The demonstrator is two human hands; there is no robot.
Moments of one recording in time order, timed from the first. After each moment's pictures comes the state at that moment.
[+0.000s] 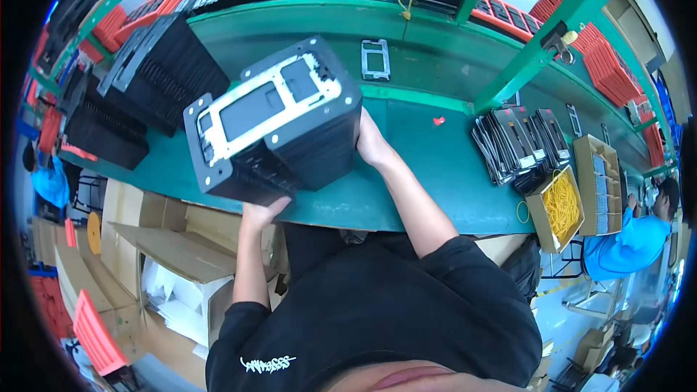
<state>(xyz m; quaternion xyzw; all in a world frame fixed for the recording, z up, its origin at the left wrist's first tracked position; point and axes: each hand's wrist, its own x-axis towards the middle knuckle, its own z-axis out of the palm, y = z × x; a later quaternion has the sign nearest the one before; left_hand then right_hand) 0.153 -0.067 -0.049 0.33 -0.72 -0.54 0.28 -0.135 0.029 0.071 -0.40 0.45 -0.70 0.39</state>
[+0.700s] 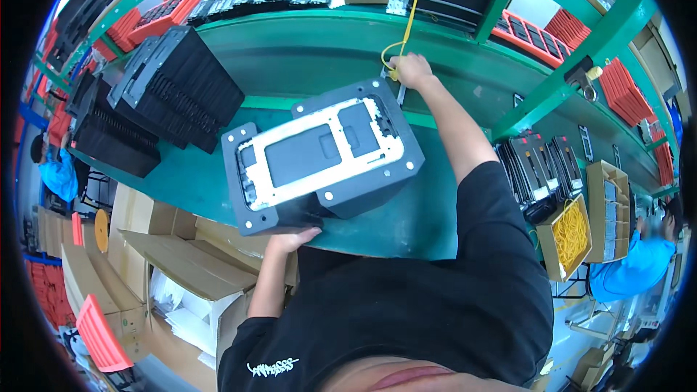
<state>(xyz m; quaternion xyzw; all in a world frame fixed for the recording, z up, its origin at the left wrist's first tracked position) 0.143 -0.047 -0.053 0.29 -0.74 -0.59 0.15 -0.381 -0.125 0.013 -0.60 0.80 -0.04 0.01</state>
